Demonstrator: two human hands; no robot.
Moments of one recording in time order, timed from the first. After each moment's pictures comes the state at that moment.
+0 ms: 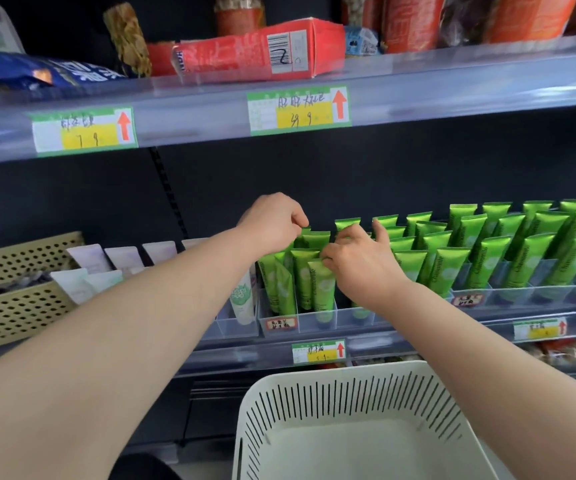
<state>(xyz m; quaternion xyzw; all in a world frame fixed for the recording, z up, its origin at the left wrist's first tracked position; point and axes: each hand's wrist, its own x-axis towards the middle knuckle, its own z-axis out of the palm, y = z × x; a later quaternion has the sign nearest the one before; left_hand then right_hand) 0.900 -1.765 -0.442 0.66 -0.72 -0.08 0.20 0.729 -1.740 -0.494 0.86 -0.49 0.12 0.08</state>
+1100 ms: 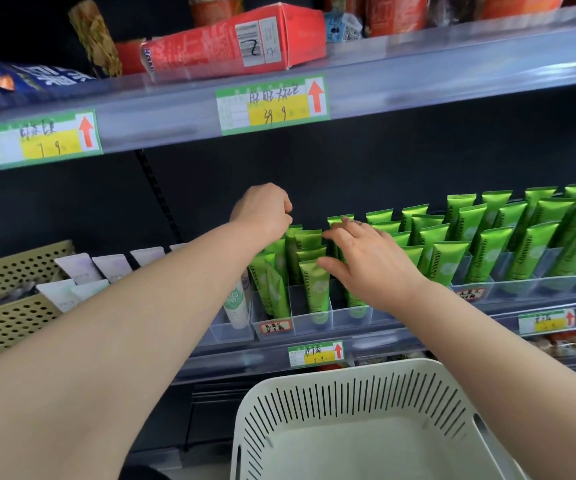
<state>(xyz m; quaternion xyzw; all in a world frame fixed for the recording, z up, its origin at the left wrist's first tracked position) 0.891 -1.788 -0.440 0.70 -0.69 -0.01 0.18 0.708 -1.737 -0.488 0.85 -0.50 0.16 0.04</state>
